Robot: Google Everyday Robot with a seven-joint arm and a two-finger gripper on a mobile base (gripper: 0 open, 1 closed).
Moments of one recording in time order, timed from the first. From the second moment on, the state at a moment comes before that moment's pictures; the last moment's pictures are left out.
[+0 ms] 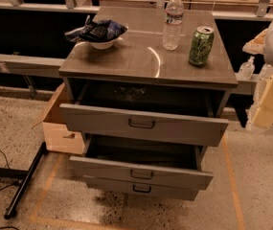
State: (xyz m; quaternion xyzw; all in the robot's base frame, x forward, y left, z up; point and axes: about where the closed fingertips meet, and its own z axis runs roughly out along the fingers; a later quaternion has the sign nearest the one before) arm 0.438 -0.216 0.980 -0.60 0.78 -0.04 0.17
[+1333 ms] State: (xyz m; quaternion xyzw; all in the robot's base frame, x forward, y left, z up) arm 0.548 -0.199 1.036 -0.56 0.73 -0.08 0.40
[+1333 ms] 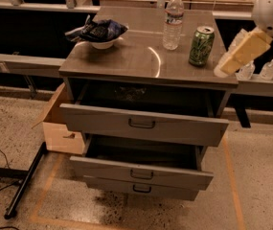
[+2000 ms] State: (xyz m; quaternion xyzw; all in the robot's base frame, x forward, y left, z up) arm 0.612 -0.155 1.073 -0.54 0.67 -0.12 0.50
